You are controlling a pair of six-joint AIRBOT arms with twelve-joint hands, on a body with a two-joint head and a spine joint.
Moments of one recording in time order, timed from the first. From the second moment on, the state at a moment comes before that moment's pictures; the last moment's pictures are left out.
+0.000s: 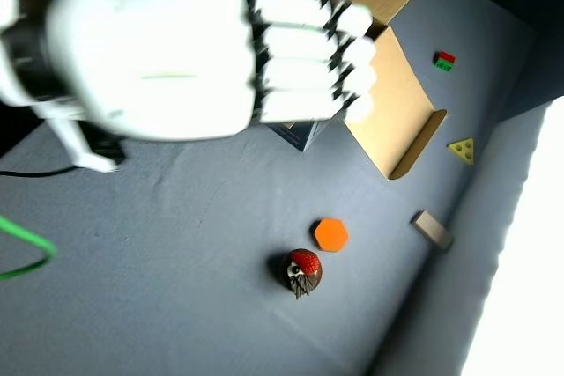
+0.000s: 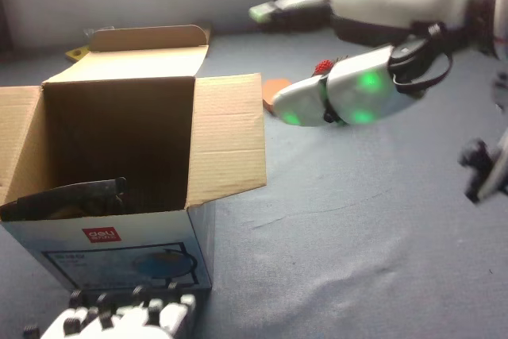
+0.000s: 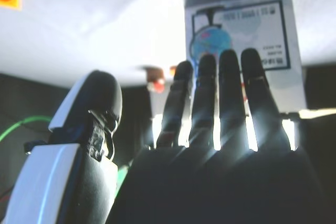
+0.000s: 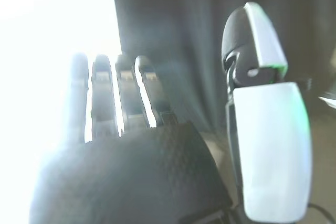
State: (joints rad) left arm 0.36 -1.06 0.00 -2.00 -1.71 2.17; right arm 0.00 -0.95 0.76 2.13 0.33 -2.88
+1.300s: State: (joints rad) left arm 0.00 -0.99 0.07 -2.00 -1.71 2.42; right arm -0.08 -0.94 0.43 1.87 0.91 -2.52
